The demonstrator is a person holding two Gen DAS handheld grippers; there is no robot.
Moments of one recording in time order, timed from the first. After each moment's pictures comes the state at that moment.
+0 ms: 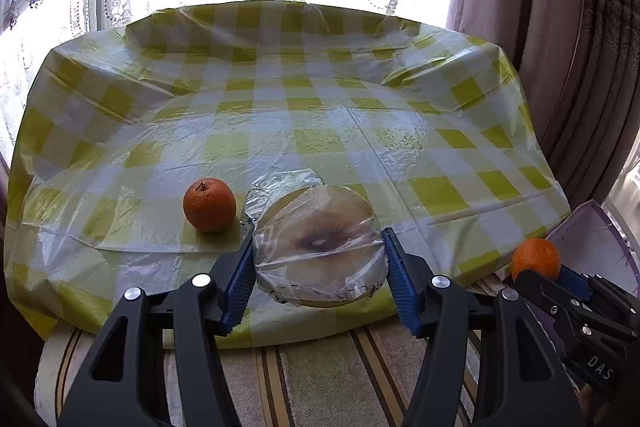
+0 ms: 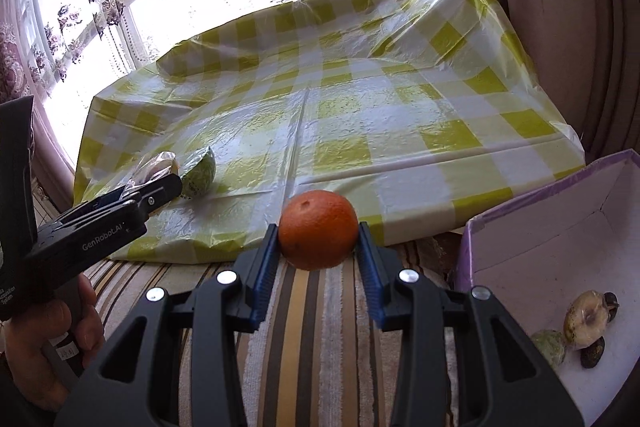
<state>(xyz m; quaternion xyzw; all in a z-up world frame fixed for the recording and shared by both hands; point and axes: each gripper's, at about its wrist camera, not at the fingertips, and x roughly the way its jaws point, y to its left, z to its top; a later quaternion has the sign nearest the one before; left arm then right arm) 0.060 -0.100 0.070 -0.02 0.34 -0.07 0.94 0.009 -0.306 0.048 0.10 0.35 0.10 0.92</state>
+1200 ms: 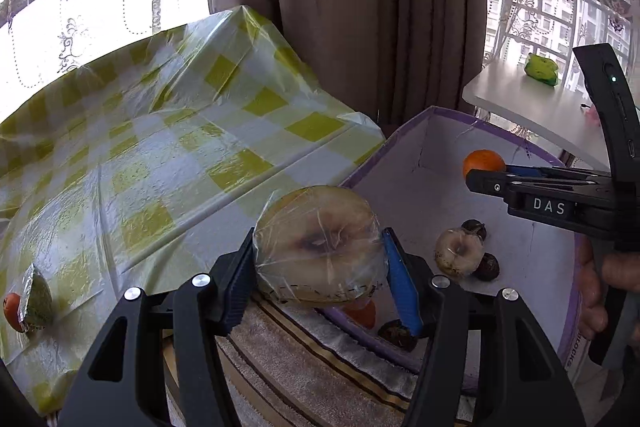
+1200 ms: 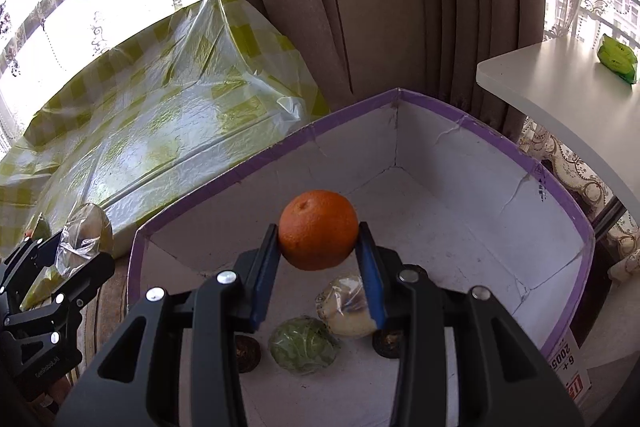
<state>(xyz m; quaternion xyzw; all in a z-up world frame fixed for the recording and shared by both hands) 0.022 -0.320 0.053 0.14 0.31 -0.34 0.88 -0.039 -0.525 0.027 0.16 0.38 -0.15 0.90</state>
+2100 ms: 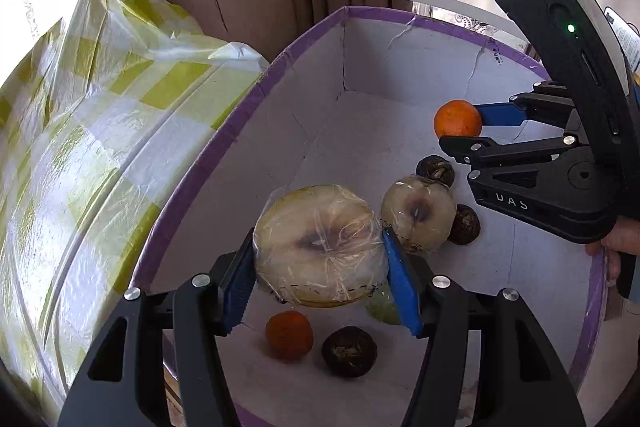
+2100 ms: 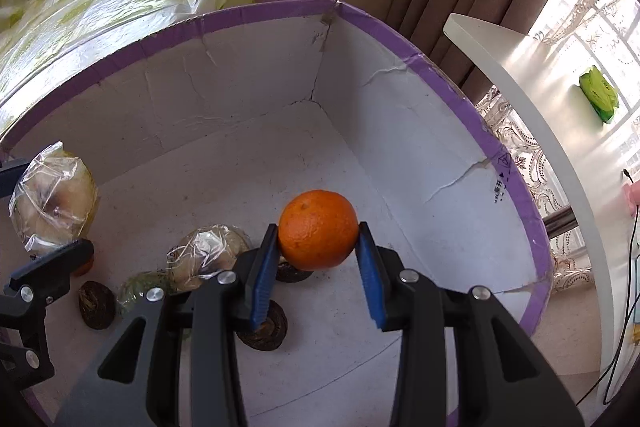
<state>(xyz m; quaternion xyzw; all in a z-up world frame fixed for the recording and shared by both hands) 0.041 -0.427 -0.004 0.27 0.41 -0.41 0.77 -0.010 -0.564 -0.034 0.02 0.53 -0.21 0.82</state>
